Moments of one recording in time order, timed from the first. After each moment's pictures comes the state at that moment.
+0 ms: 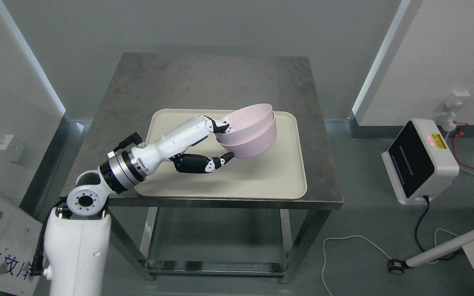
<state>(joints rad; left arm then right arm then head) -0.53 0.01 0.08 -1.54 -0.28 -0.59 -0.93 0.05 0.00 0.00 -0.05 0.00 -0.19 0.00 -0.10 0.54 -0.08</state>
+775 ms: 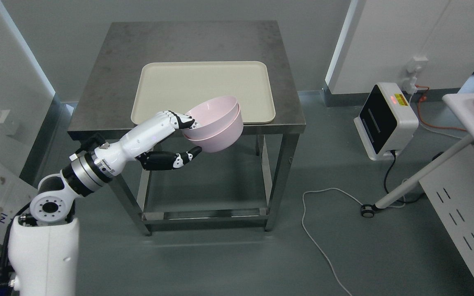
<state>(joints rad) -0.49 0.08 0.18 -1.58 -0.28 -0.61 -0.93 0.05 0.00 0.00 -0.05 0.00 -0.19 0.00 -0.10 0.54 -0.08</state>
